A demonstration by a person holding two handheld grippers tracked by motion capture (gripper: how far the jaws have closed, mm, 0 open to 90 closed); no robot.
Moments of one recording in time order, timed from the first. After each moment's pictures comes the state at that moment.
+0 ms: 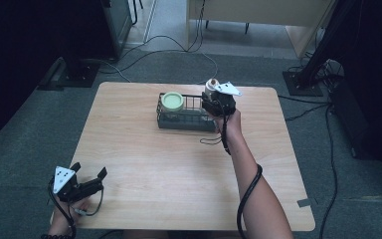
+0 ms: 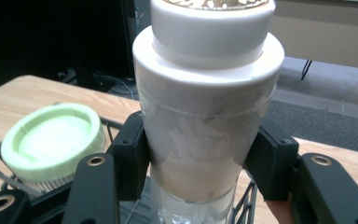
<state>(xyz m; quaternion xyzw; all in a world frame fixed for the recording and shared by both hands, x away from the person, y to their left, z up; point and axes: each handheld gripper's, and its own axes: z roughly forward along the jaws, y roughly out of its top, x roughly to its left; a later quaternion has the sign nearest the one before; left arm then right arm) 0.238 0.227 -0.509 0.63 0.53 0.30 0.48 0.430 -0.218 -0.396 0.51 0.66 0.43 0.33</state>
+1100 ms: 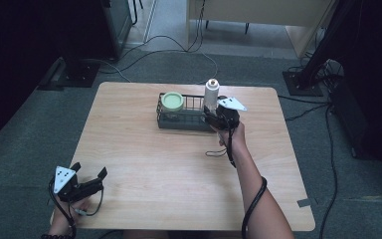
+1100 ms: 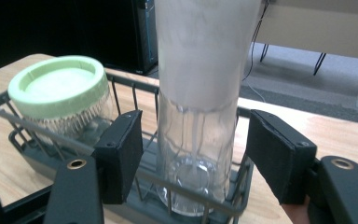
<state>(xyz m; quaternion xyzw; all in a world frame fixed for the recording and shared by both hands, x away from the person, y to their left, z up) 0.238 0.226 -0.509 0.63 0.53 0.30 0.48 0.402 -0.238 -0.431 0.50 0.67 0.45 0.31</state>
